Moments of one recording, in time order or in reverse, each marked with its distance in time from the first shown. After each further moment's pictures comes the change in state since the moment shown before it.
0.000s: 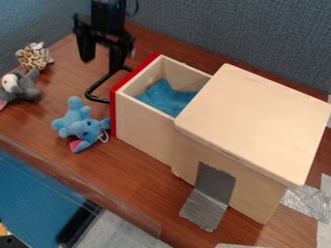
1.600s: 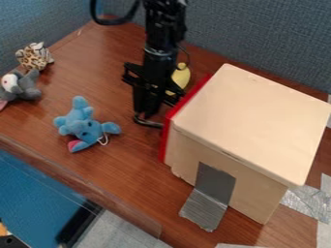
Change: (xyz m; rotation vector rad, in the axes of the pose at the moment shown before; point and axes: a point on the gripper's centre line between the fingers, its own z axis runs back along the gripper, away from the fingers) arm -0.018 -0.080 -0.049 -0.036 0.112 -0.133
